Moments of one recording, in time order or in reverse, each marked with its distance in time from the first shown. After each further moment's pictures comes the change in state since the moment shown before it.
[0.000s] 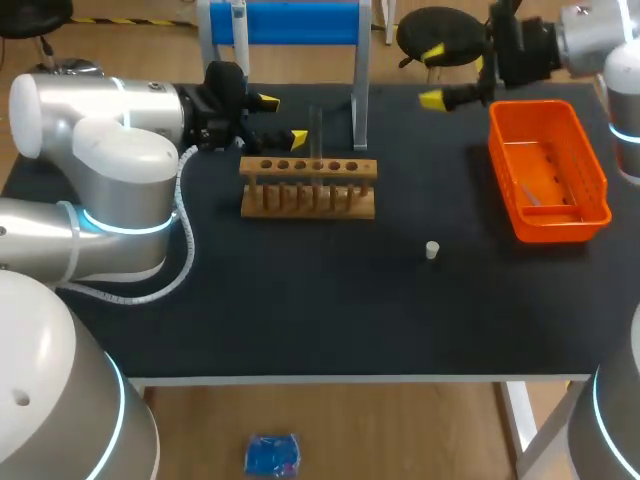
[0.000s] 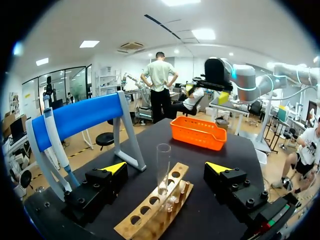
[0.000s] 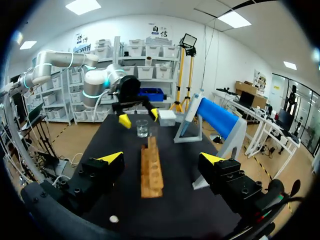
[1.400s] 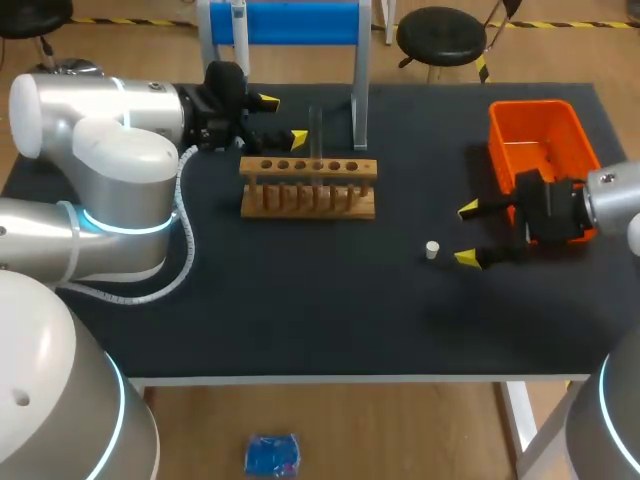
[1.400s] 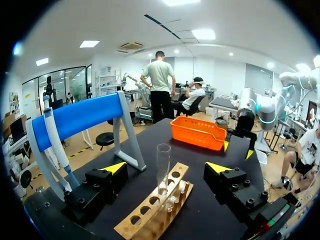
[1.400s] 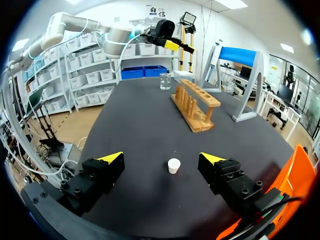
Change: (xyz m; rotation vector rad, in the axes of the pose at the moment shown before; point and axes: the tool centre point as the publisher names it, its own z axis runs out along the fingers) left arm 0.000 0.000 0.000 0.000 0.000 0.000; right arm 0.143 -0.185 0.004 0.134 -0.022 0.073
